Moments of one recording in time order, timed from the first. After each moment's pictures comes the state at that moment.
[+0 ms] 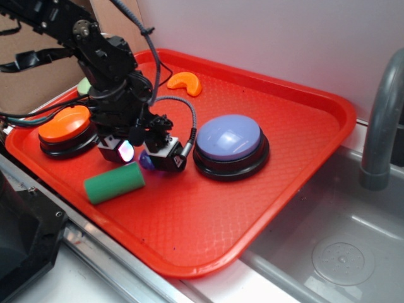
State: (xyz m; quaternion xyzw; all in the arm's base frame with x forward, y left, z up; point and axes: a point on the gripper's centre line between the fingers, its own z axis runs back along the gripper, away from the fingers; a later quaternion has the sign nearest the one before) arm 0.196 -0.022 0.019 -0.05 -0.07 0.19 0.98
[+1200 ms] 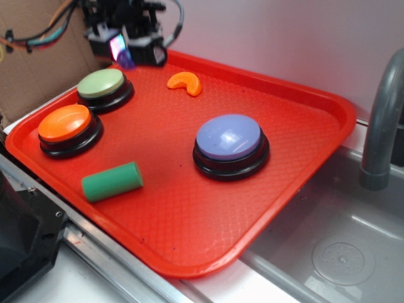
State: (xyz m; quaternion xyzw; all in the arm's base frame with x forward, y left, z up) arm 0.236 0.012 0.144 0.00 -0.02 0.16 0.99
